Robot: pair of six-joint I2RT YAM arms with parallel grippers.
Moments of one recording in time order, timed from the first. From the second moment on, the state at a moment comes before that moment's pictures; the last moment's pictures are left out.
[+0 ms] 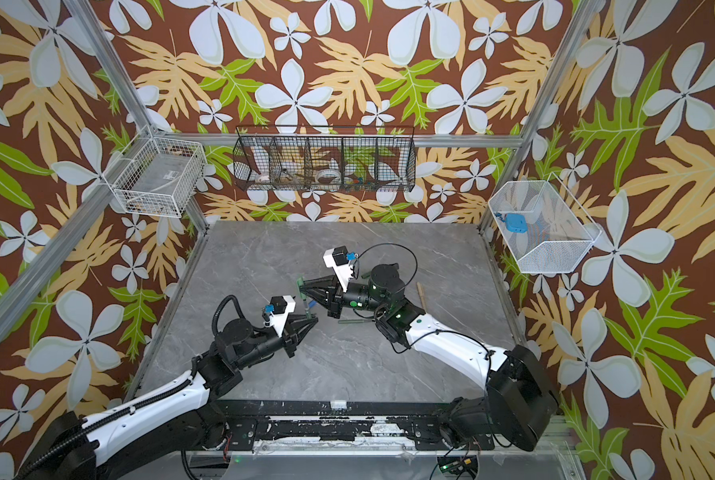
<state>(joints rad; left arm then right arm) -0.70 0.91 0.34 0.46 0.24 -0.17 0.72 1.38 0.91 0.56 -0.67 0.40</state>
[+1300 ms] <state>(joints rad) -0.70 0.91 0.33 0.47 0.23 -0.18 0.75 1.31 0.89 0.43 -0.61 0.29</state>
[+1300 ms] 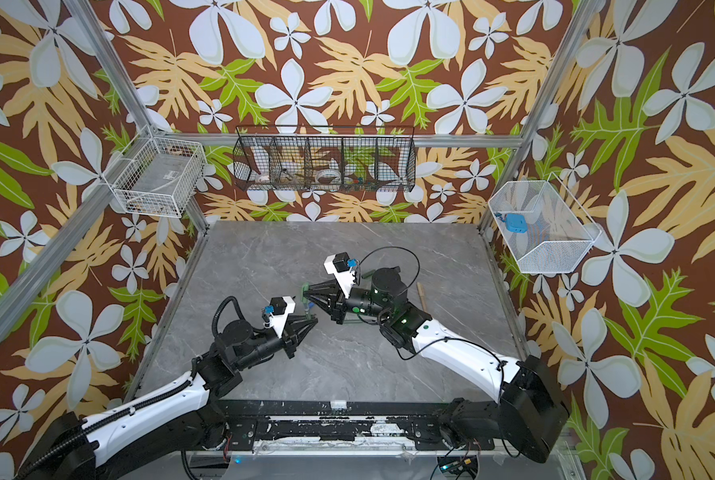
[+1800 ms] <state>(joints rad) -0.70 0.91 0.33 0.47 0.23 -0.18 0.77 1.30 0.93 0.34 -0.60 0.23</state>
